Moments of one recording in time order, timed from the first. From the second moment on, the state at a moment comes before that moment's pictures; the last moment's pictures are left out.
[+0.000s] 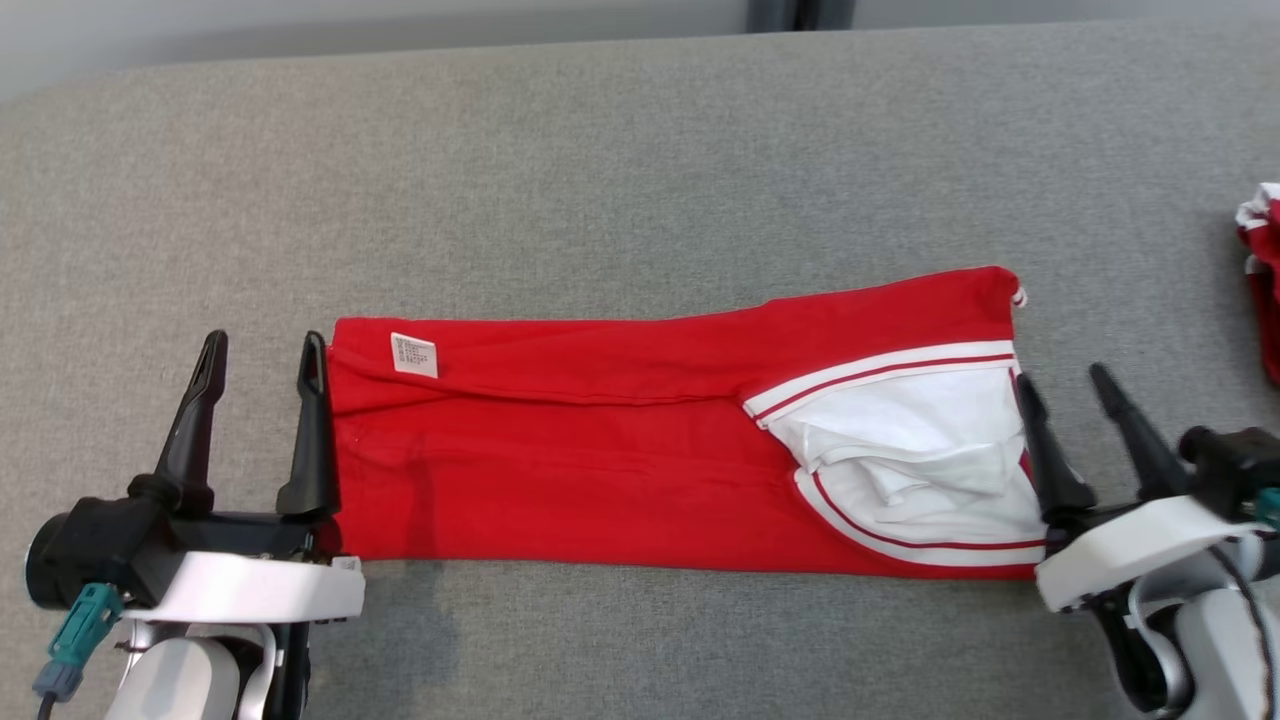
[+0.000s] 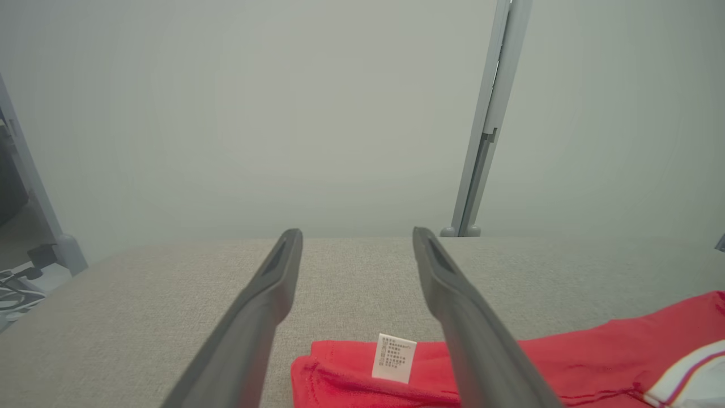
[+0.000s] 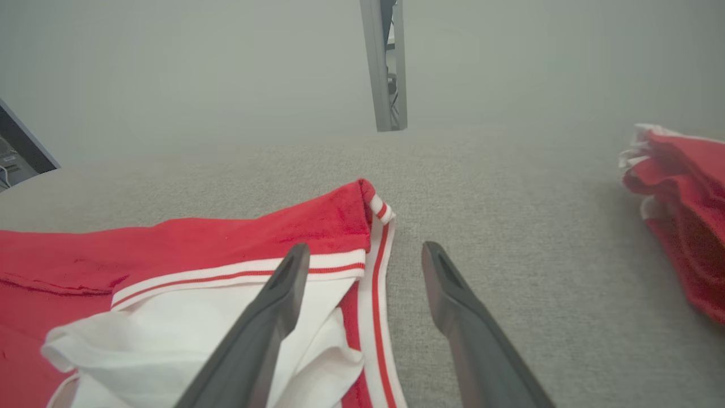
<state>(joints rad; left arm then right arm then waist) -0.12 0.28 -0.18 -0.06 -0.42 0.15 -0.26 -0.24 -0.23 0.14 0.29 0.38 0.13 -0.17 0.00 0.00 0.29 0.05</state>
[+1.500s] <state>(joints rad) -0.18 0.30 -0.17 -0.06 -0.40 0.13 -0.25 -0.37 -0.33 0.20 0.29 0.48 0.13 -0.19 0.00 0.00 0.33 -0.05</state>
